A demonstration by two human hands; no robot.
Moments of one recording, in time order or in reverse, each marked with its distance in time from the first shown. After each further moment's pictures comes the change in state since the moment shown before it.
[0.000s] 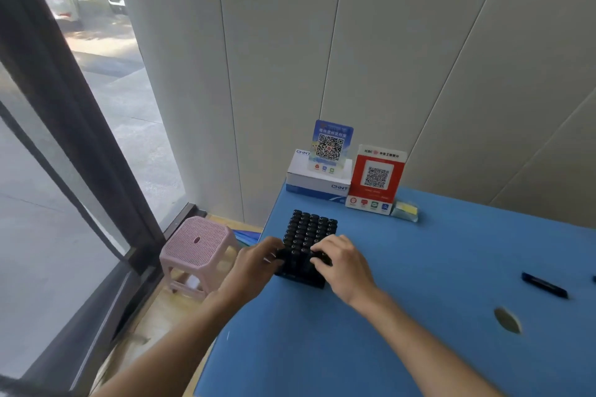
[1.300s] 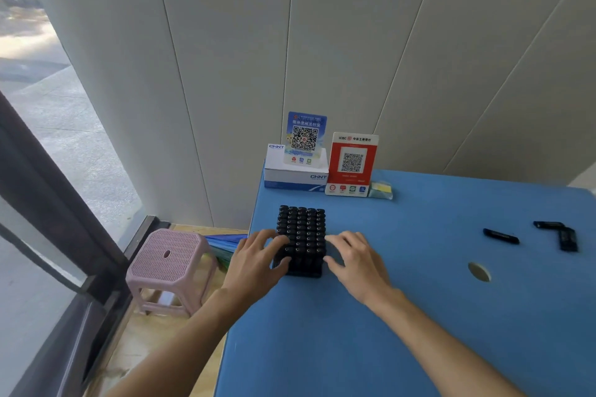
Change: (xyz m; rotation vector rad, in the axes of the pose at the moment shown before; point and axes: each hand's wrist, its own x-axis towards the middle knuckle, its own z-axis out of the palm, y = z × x) left_hand 0.015 -0.021 0.005 0.346 0.080 0.418; right_hand -0.028 0.002 0.000 -0.306 0.077 0.140
